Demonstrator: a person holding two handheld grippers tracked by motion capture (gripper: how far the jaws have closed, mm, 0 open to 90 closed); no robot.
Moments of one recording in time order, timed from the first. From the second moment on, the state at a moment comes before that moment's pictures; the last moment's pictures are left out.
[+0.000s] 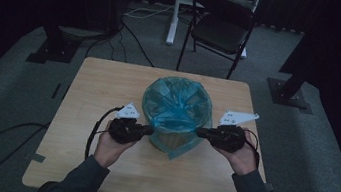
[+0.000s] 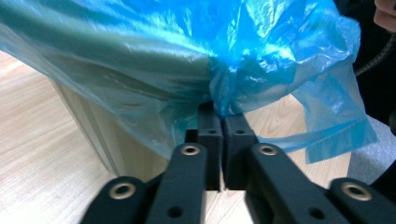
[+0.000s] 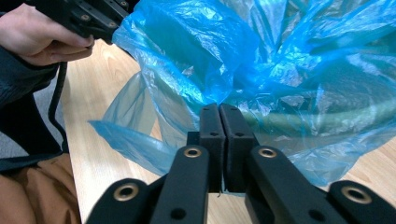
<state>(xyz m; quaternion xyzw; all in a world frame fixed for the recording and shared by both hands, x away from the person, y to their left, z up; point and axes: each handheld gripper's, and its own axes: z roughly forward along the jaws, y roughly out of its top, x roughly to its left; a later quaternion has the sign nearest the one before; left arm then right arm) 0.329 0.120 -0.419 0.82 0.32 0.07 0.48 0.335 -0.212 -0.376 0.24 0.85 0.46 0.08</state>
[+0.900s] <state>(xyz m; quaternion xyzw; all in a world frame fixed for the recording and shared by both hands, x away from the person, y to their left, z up) 0.329 0.138 -0.450 0.82 0.34 0.03 0.46 0.344 -0.216 -0.408 0.27 0.87 0.41 0.04</state>
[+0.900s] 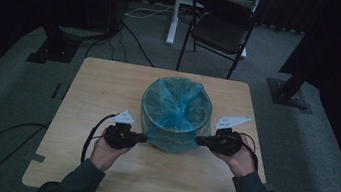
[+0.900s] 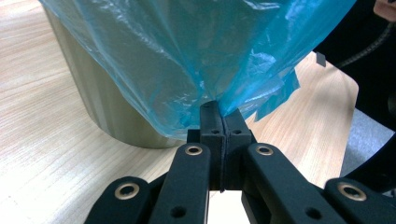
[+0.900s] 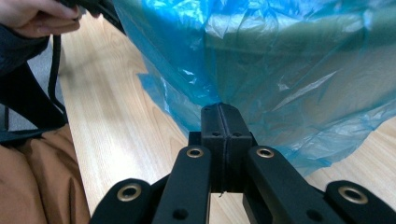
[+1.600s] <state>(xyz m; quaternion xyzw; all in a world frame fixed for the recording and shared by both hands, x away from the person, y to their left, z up) 0.322 0.165 -0.401 0.78 0.30 0.06 0.55 0.335 -0.230 -0.399 0.25 0.86 0.45 0.05</state>
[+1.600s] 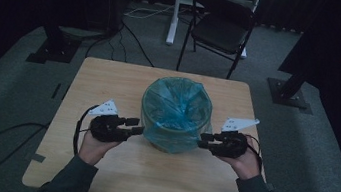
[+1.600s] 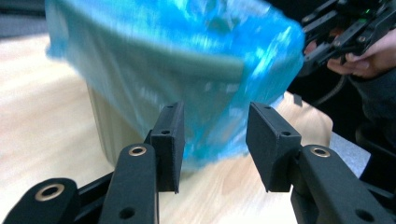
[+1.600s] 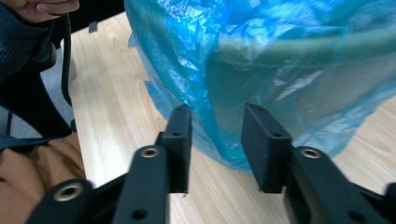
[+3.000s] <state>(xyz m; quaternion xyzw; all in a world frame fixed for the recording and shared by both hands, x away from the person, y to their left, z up) 0.401 0.090 -0.329 0.82 0.22 0.10 0.52 0.343 -0.245 -0.399 0.28 0.83 0.48 0.07</state>
